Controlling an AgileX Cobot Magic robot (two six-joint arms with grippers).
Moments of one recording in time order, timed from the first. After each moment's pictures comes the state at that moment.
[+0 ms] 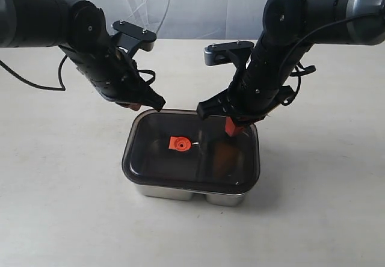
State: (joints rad) left arm -0.36 1.86 -1.26 -0.03 0.66 0.07; right arm 0.50 1.85 -1.26 0.24 0.87 -0.08
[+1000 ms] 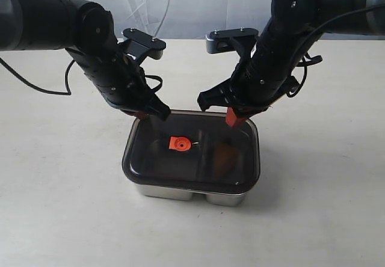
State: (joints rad) left arm -0.40 1.86 -1.26 -0.07 0.71 0.11; right arm 0.50 1.79 -1.26 0.24 0.88 -0.08
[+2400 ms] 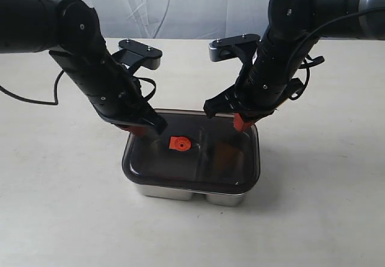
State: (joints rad) left arm -0.40 1.78 -1.18 -0.22 0.80 0.22; right arm 0.50 1.81 -1.26 0.17 0.90 -0.05
